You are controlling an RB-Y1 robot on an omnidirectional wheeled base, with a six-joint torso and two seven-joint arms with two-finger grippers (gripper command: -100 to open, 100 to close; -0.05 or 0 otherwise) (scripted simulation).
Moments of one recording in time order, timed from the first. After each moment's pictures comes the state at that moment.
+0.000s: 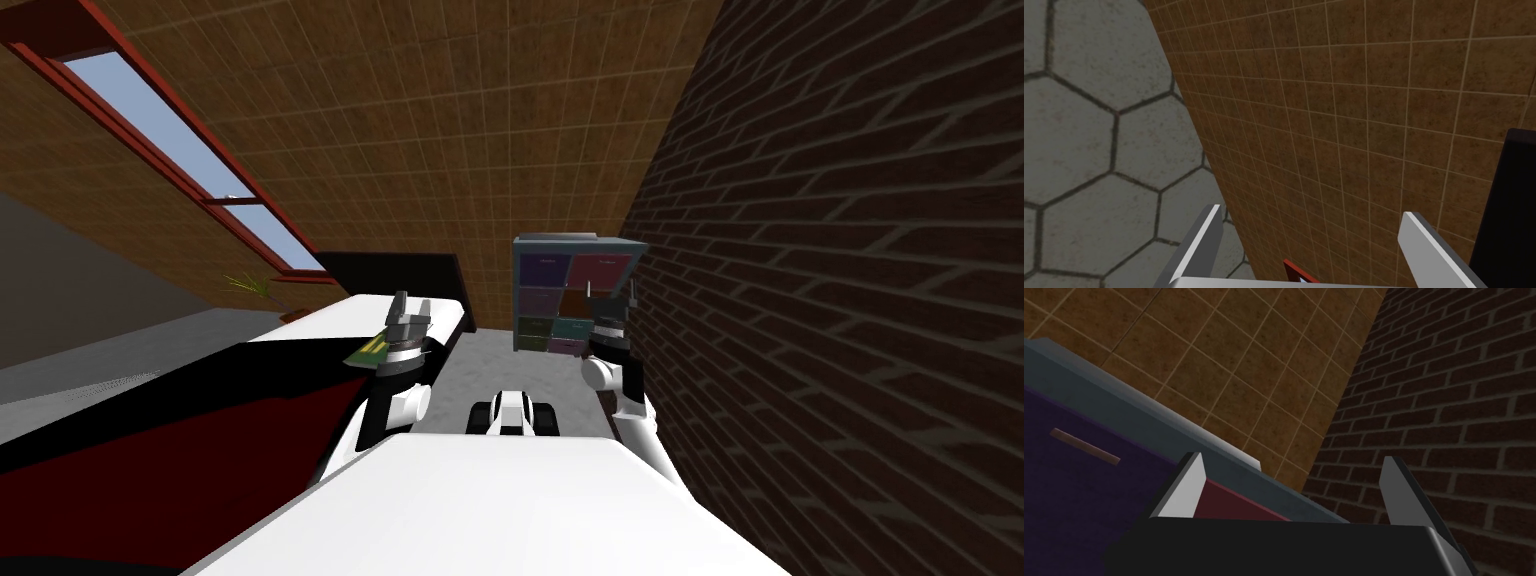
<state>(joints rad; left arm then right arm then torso) 0.45 0.01 0.07 -2.23 -0.08 -0.48 0.11 0.18 -0.20 0.01 -2.04 -0.56 -0.58 -0.48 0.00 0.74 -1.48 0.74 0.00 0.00</state>
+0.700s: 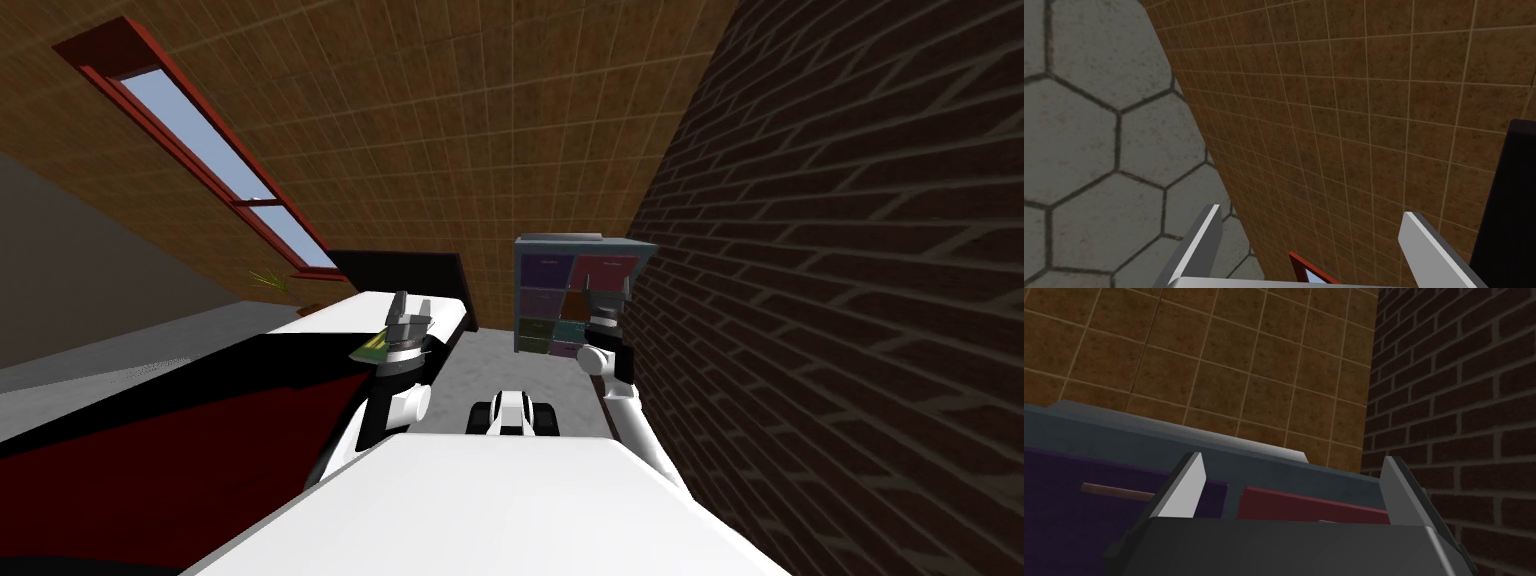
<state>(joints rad) 0.45 0.01 0.07 -2.23 -0.08 -0.48 0.11 0.06 -0.22 0.02 -1.95 -0.77 -0.59 -0.61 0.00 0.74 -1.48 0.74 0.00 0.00</state>
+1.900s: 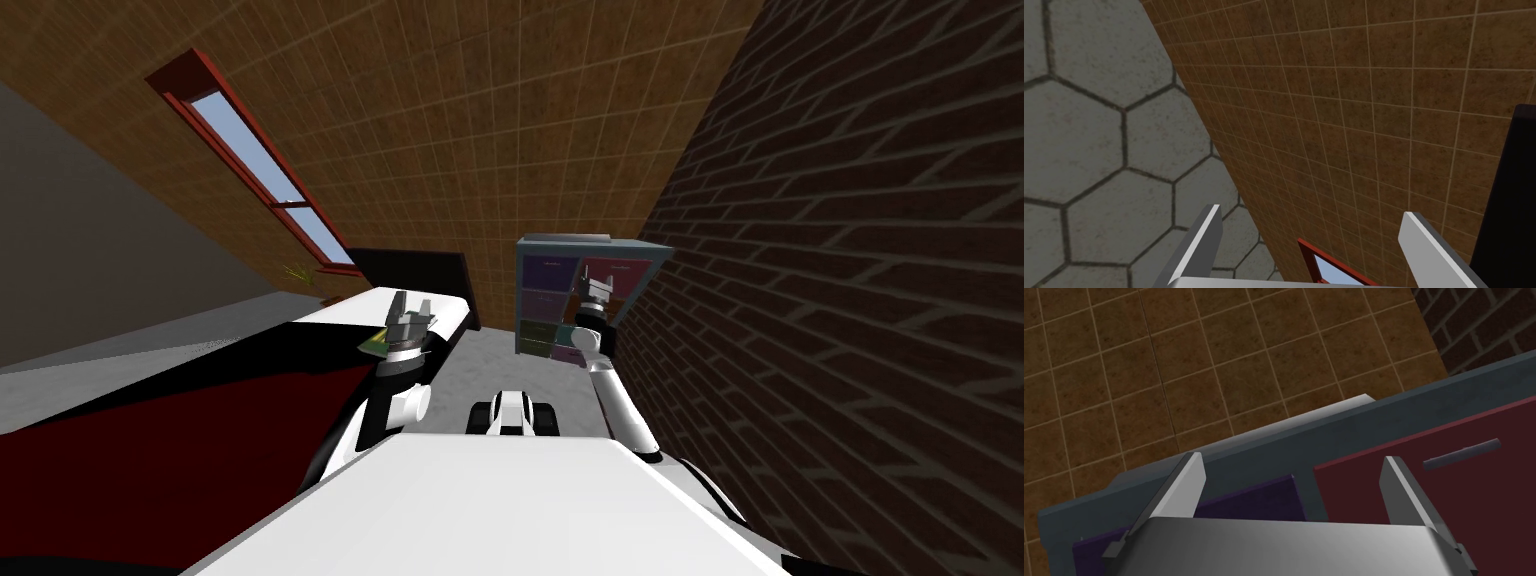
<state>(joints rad) 0.45 0.01 0.07 -2.23 -0.08 -0.48 0.11 -0.14 -0.21 0.03 -1.80 -1.11 -0.59 -0.83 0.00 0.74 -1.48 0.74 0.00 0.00</state>
